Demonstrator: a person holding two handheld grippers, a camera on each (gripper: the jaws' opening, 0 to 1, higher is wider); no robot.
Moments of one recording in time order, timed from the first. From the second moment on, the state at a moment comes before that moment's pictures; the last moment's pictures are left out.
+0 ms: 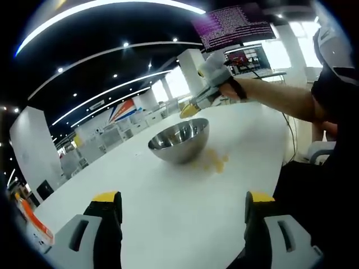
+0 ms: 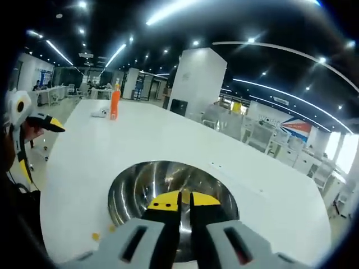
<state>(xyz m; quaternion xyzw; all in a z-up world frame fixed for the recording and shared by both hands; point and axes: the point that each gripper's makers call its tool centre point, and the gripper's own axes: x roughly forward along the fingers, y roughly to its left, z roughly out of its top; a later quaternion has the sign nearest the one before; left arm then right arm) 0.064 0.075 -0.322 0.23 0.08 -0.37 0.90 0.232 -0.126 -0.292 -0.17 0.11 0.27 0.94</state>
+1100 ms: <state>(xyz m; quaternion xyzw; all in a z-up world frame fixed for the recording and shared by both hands) 0.061 0.076 -0.326 0.23 0.08 -0.38 0.89 0.239 -0.128 -0.333 -0.19 0.16 0.27 0.93</state>
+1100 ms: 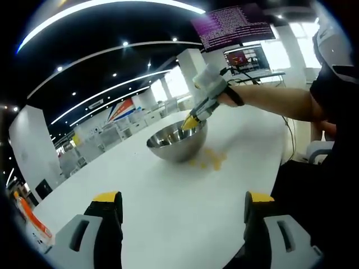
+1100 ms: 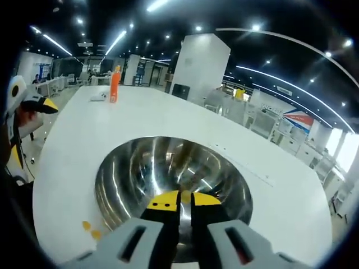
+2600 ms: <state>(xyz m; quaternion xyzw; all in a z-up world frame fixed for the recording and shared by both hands) 0.060 0.075 -0.324 0.23 0.08 -0.38 0.89 0.241 -0.138 -0.328 -0.18 0.14 0.26 0.94</state>
